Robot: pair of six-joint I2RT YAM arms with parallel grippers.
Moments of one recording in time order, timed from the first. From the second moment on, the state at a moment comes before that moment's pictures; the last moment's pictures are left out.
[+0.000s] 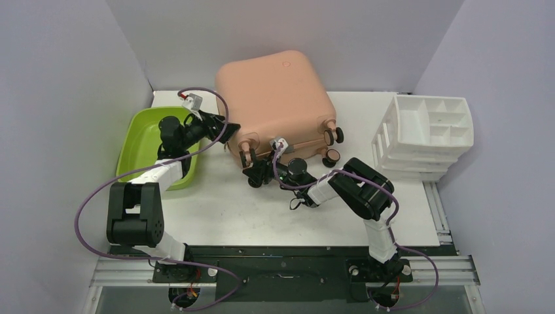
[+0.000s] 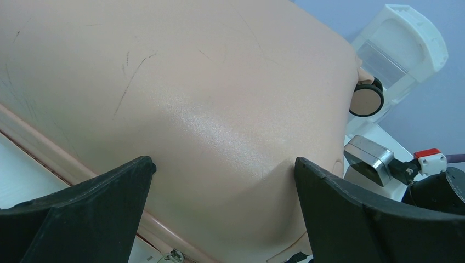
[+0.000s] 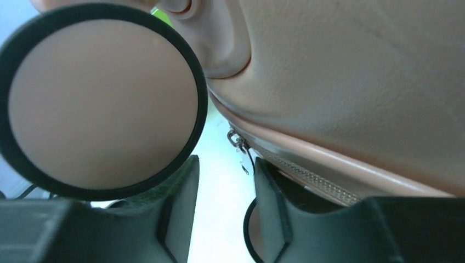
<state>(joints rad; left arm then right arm) -0.04 1.56 0.83 0.74 0.77 -0.44 0.79 2.04 0.85 1.17 -0.30 0.53</state>
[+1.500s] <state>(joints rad) -0.30 1.58 1.24 0.15 1.05 -0.16 0.62 1.71 0.94 0.23 -0.27 -0.01</state>
